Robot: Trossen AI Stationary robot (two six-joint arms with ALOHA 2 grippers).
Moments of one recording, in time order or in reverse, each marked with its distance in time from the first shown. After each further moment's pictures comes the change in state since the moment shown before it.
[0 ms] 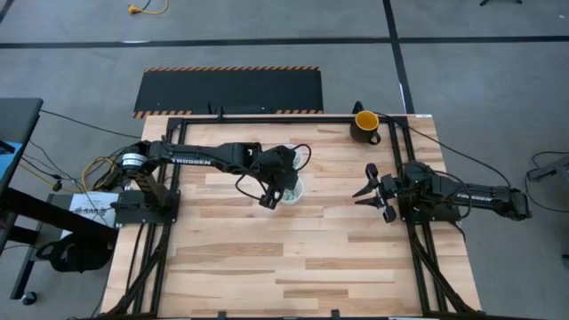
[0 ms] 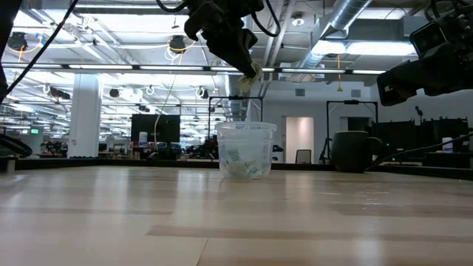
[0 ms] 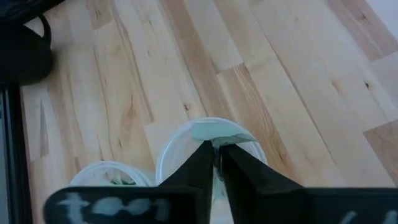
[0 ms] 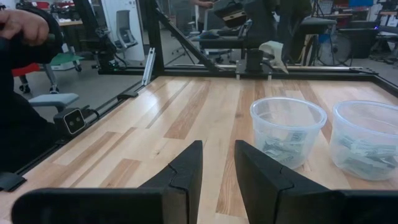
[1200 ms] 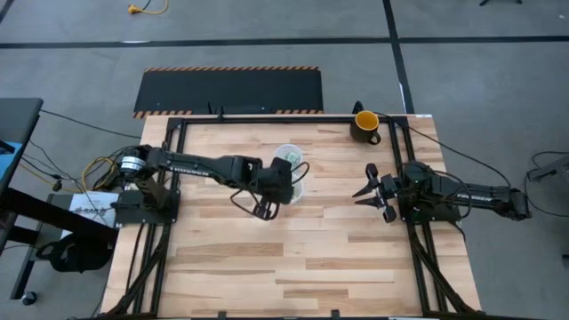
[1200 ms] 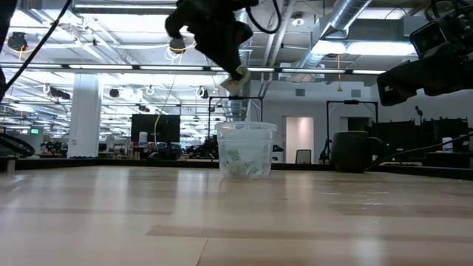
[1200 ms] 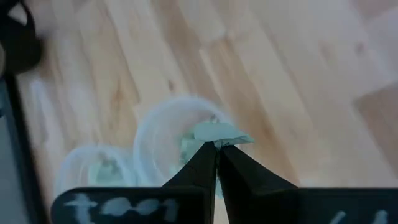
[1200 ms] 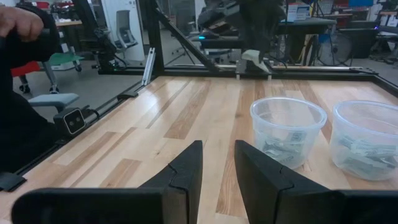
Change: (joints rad) left arm -0.115 0.000 0.000 -0.107 -0.160 -0.016; right arm 0.000 0.000 0.000 0.000 0.000 0.000
